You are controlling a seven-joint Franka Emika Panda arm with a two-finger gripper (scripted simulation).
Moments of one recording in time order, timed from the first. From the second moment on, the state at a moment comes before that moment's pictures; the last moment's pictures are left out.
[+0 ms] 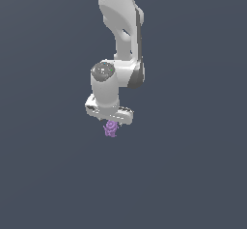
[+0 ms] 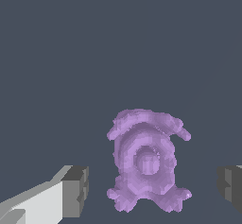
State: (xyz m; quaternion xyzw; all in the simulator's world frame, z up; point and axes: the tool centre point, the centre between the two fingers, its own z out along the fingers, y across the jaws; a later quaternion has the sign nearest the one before) arm -0.004 -0.060 0.098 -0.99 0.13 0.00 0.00
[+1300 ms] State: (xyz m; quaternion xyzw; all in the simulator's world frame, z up) arm -0.004 -0.058 0.056 -0.99 0.14 0.00 0.00
